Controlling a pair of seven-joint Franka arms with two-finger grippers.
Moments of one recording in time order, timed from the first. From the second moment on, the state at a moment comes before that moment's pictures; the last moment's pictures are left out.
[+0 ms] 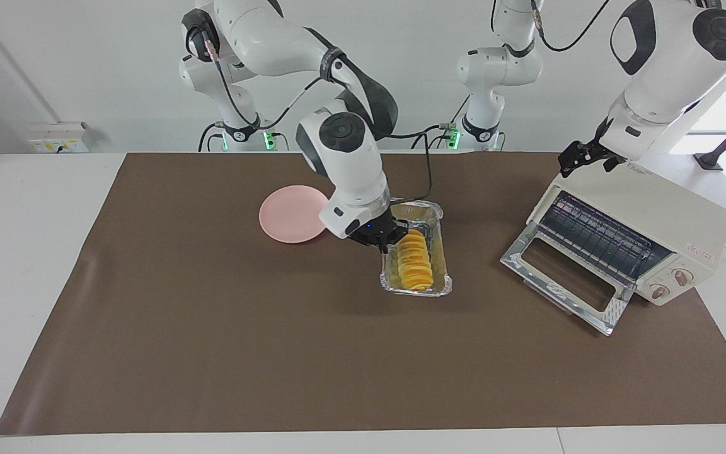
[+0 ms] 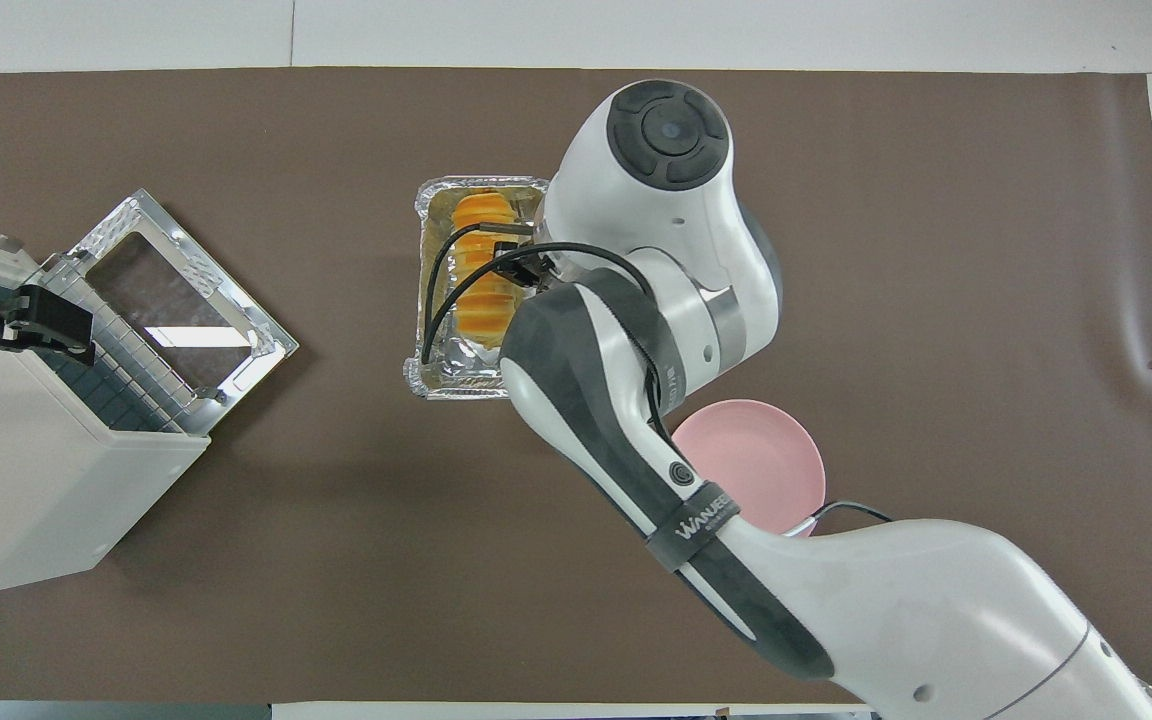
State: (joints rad) left arm -0.04 0.03 -0.01 -1.60 0.05 1.42 -0.08; right arm 0.51 0.56 0.09 -1.29 0.17 1.98 0.62
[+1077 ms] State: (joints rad) left arm -0.04 0.03 -0.01 -1.60 0.05 1.42 -0.08; right arm 0.53 0.59 0.08 -1.55 0.17 2.30 0.61
